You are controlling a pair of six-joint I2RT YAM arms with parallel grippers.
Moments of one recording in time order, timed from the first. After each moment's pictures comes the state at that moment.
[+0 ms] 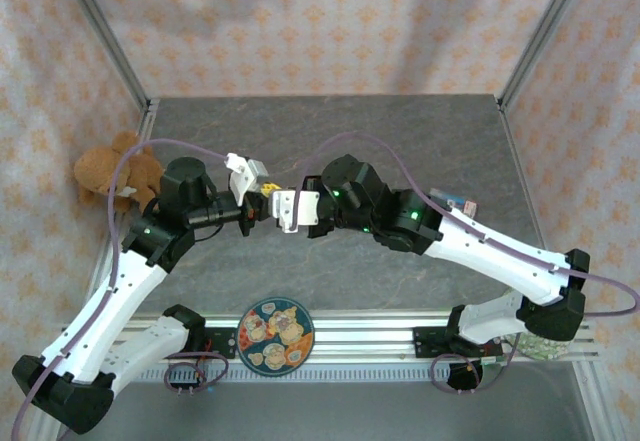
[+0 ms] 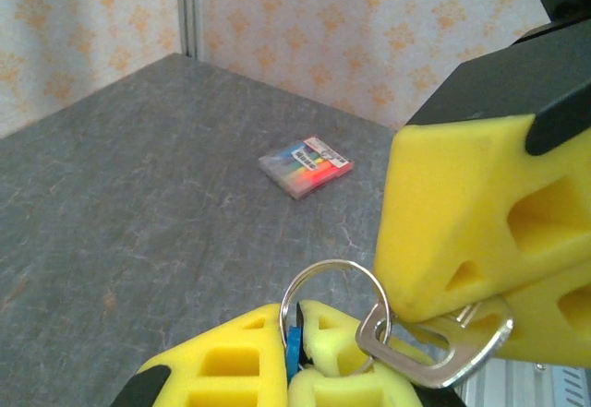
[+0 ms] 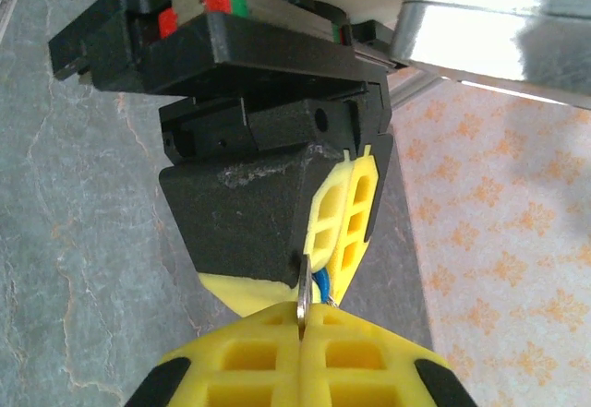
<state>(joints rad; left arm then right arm) -0.38 0.90 0.93 -0.39 0.67 0.08 1.14 1.36 1.46 -0.58 0.05 -0.77</state>
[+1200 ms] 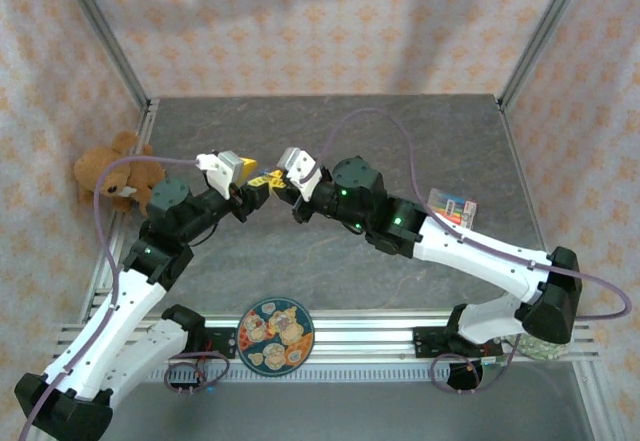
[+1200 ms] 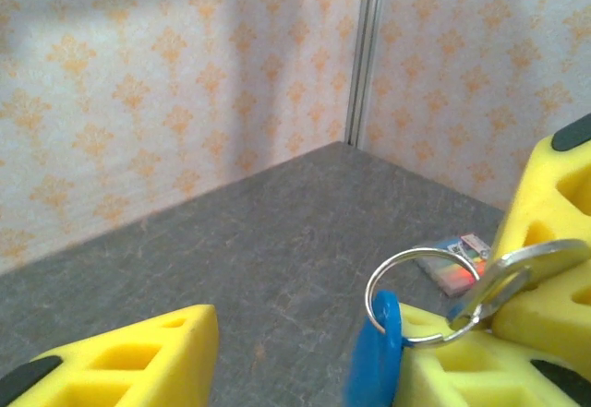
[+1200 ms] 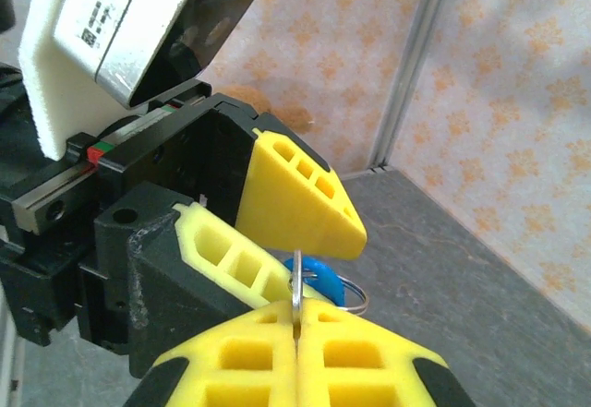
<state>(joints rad) -0.36 0.75 0.73 -0.05 0.34 -0.02 1.04 1.33 1.21 -0.02 -0.04 -0.17</state>
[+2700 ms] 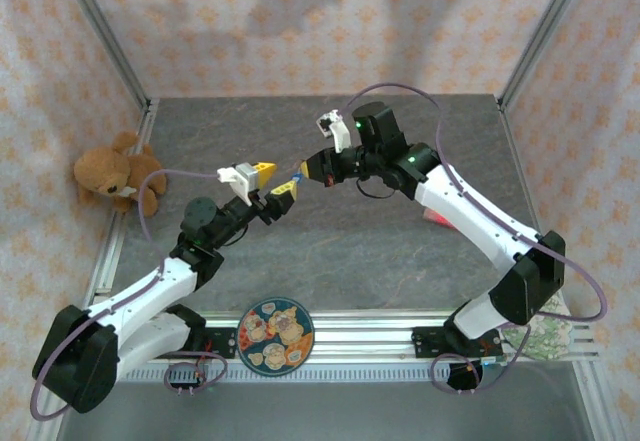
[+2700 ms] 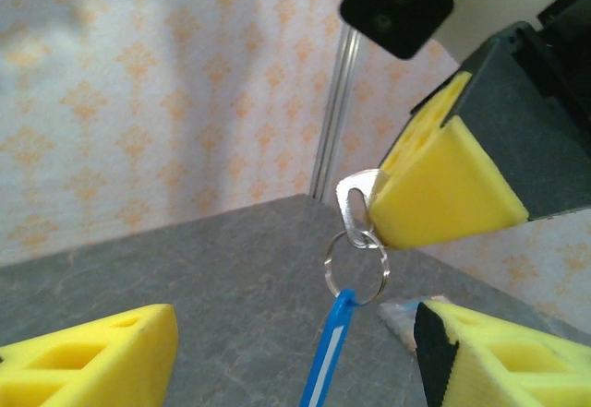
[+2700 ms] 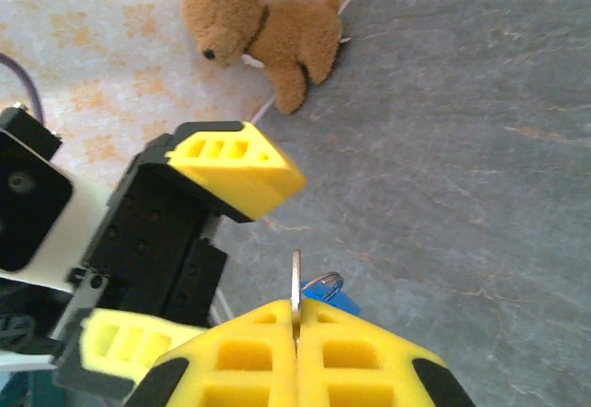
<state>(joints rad) -0.44 1.02 0.42 0.74 0.29 -0.19 0.67 1.51 1.47 -0.54 -0.58 0.39</state>
